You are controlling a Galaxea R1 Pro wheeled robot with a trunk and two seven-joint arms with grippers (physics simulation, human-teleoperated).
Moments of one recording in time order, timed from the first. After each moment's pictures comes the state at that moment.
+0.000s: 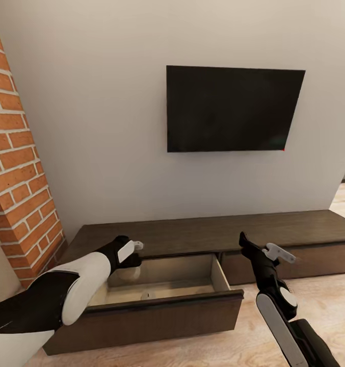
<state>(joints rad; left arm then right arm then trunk) -1.13 -0.13 -0.05 -0.02 0.28 0.61 0.36 -0.28 -0.16 0.20 -1.57 -0.64 0.00 -0.52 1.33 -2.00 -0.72</state>
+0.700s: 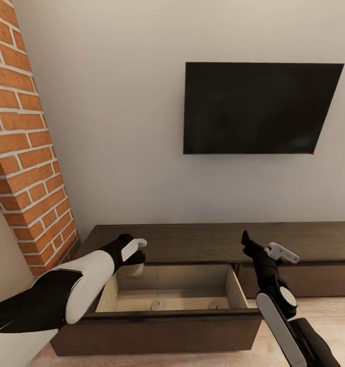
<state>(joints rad) -1.14 -0.15 -0.05 -0.02 0.28 0.58 0.36 -0.28 -0.15 0.20 -1.57 -0.61 -0.03 -0.54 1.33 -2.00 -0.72</state>
